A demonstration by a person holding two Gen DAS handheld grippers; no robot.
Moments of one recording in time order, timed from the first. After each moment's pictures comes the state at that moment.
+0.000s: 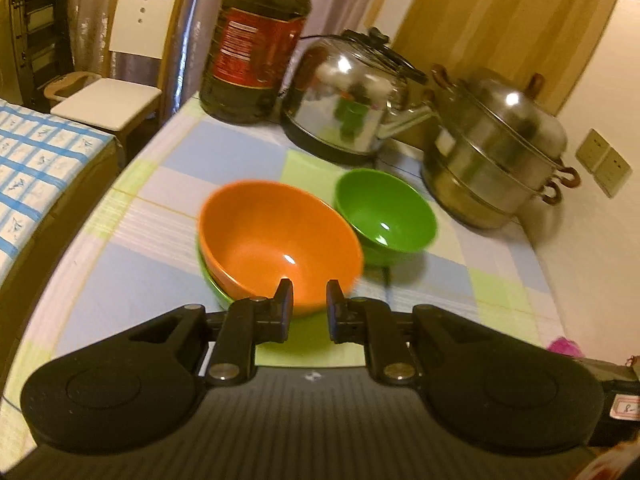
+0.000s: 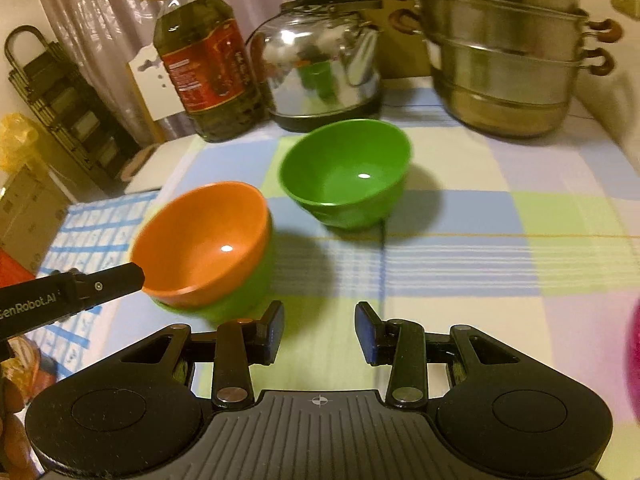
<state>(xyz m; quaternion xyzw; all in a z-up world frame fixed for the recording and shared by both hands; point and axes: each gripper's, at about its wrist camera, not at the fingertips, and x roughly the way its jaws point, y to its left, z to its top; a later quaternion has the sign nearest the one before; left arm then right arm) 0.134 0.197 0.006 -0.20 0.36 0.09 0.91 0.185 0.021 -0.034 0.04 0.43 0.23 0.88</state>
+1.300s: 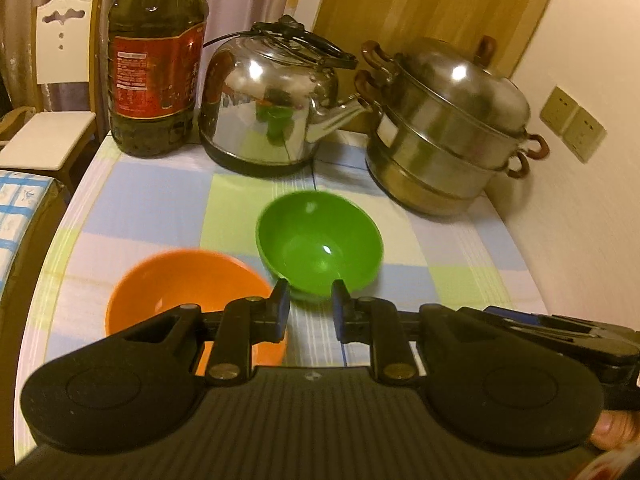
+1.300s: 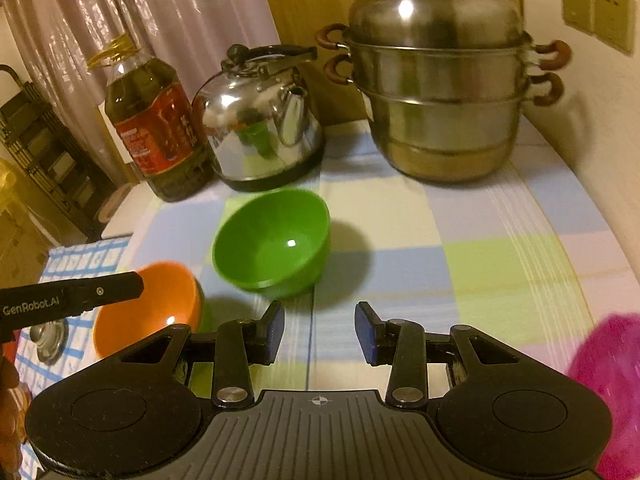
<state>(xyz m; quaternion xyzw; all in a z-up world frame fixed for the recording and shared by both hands) 0.243 0.177 0.039 -0.14 0.39 0.00 0.91 0.241 -0.037 0.007 0.06 0.40 0.20 0.89</state>
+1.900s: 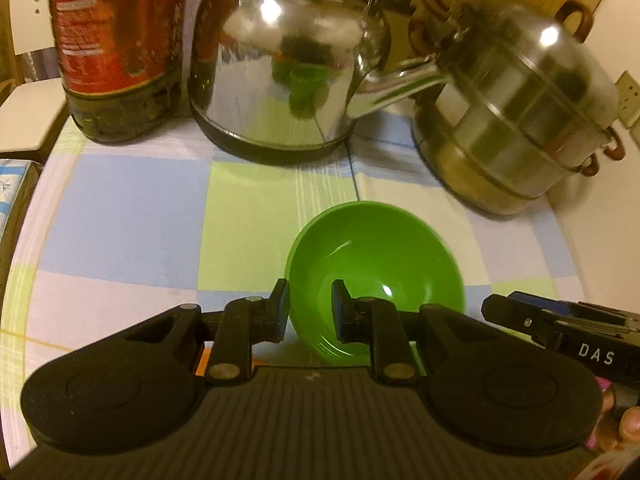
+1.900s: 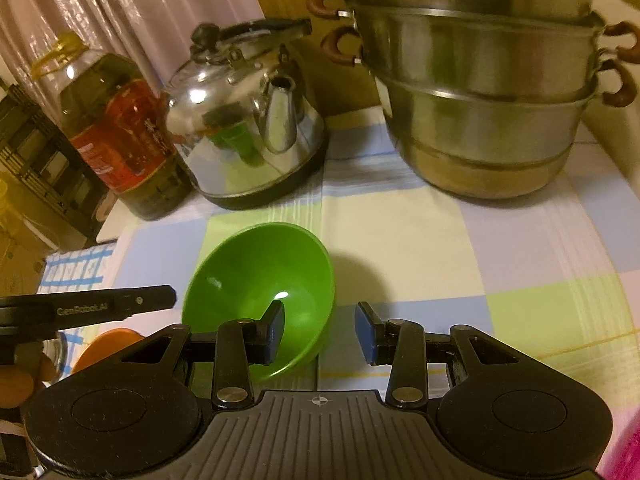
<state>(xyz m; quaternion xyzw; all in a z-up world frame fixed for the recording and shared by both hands) 0.371 0.217 -0.029 -0.13 0.48 0.00 0.87 0.359 -0.011 -0.030 0.08 0.44 0.21 0.87</state>
